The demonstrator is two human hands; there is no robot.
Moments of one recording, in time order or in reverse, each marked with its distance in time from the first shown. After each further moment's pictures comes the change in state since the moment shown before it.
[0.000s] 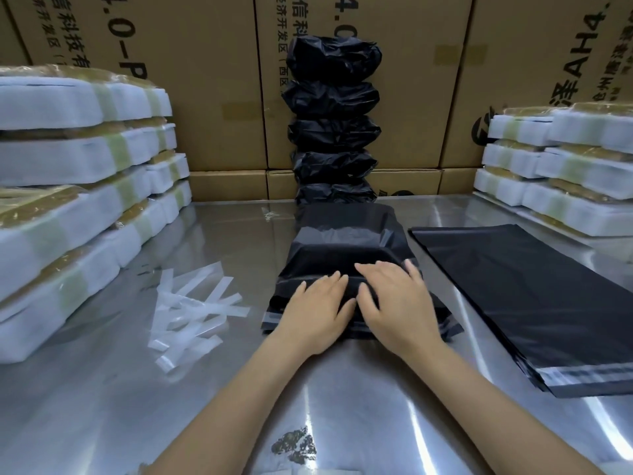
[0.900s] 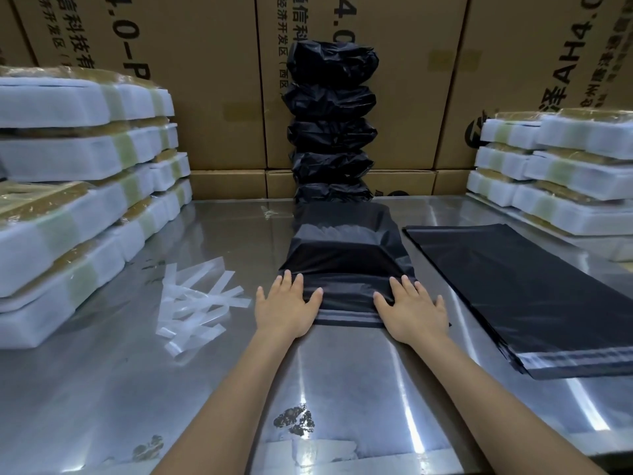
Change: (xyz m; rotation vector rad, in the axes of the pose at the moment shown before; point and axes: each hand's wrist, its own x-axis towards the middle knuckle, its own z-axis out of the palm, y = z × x) left_hand -0.007 -0.030 0.005 0.052 -0.066 -0.423; right_hand -0.008 0.033 0.007 -0.180 -0.555 0.490
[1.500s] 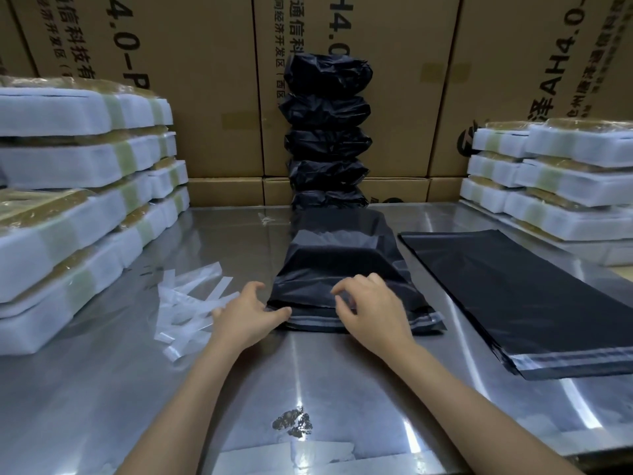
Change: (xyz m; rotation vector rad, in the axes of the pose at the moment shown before) left_hand -0.034 -0.042 -0.034 -0.371 0.083 -0.122; right_hand -0.034 -0.041 -0.005 0.219 0.471 -0.575
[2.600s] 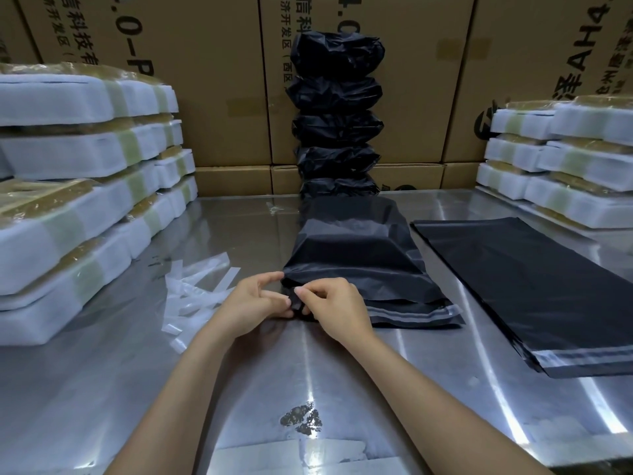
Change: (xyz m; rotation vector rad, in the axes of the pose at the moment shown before) left_hand 0.008 -0.008 -0.010 -0.728 -0.306 0.054; right_hand 0.020 -0.044 0.039 0.546 -0.184 0.338
